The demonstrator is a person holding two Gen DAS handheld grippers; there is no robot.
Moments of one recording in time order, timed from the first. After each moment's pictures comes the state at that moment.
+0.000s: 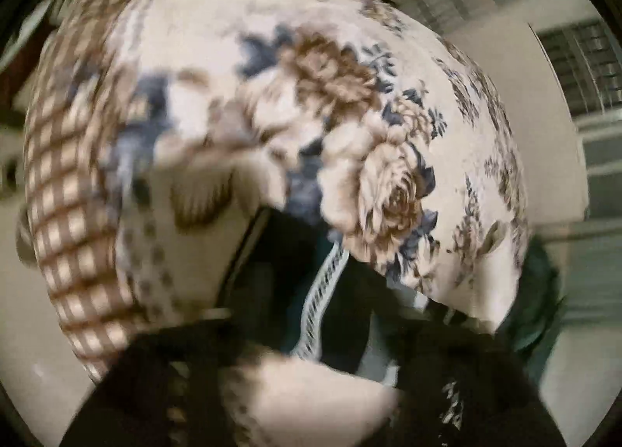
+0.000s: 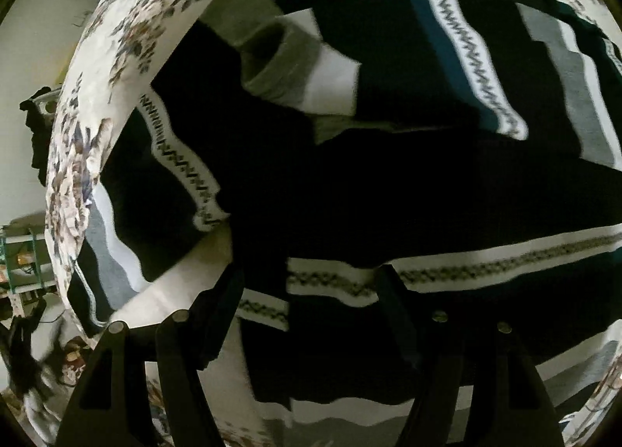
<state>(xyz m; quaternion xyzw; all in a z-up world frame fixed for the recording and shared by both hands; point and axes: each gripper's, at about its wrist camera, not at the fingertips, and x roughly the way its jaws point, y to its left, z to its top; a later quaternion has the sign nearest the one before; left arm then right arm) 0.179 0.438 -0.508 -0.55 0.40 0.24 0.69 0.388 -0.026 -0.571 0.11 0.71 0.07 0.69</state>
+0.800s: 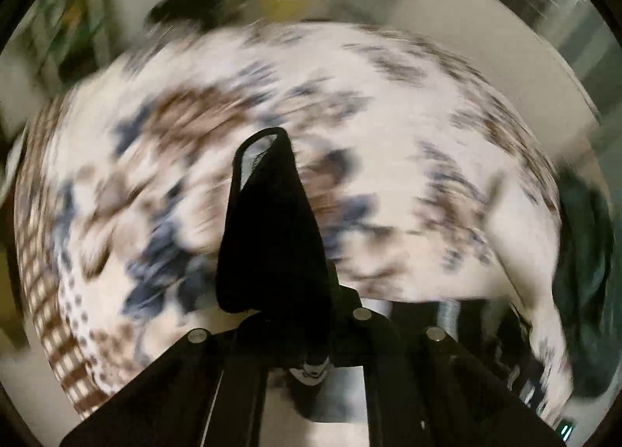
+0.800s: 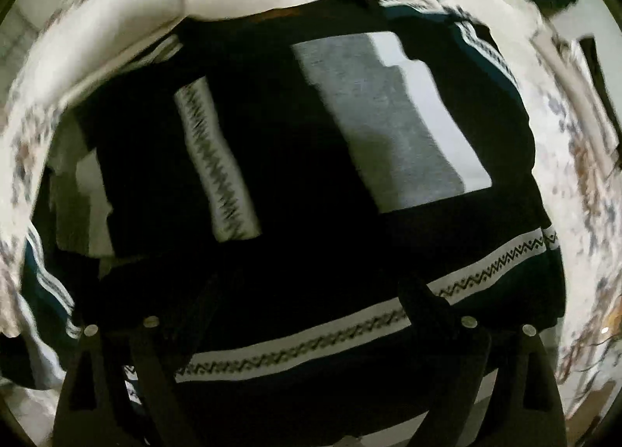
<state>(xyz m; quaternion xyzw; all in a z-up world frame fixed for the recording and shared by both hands) 0.336 0.311 -0.438 -0.30 0.42 0.25 0.82 0.419 -0.162 -0.565 0.11 0.65 -0.11 0.74</state>
